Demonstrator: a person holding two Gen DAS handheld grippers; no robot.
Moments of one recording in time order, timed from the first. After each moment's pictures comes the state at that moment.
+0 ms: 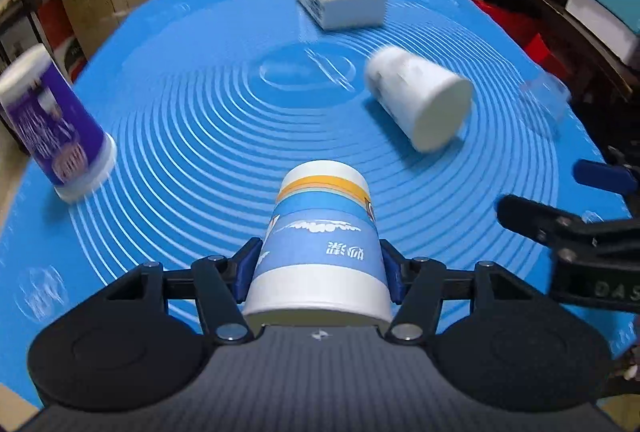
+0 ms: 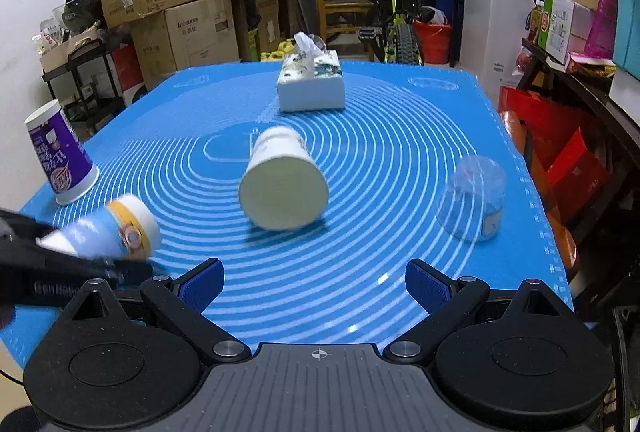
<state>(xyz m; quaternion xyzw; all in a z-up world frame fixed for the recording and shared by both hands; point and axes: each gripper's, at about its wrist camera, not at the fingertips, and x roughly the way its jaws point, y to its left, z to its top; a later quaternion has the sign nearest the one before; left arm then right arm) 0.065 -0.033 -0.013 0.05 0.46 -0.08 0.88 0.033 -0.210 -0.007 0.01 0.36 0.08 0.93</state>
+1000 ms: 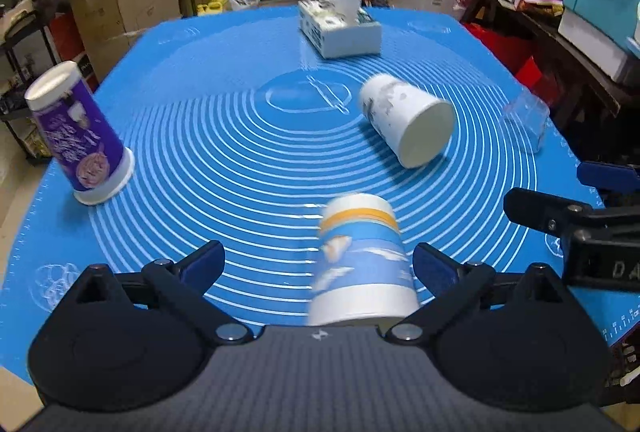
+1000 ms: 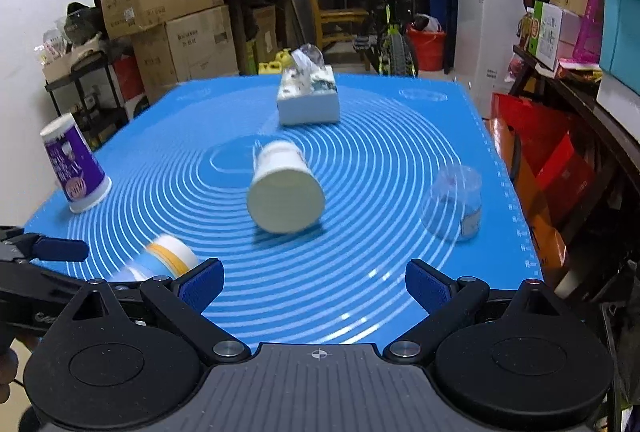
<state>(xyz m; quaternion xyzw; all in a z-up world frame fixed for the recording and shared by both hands) 0.038 -0.023 0.013 0.04 0.41 -0.07 0.91 0.011 -0.214 0.019 0.02 0.34 0.08 0.94</state>
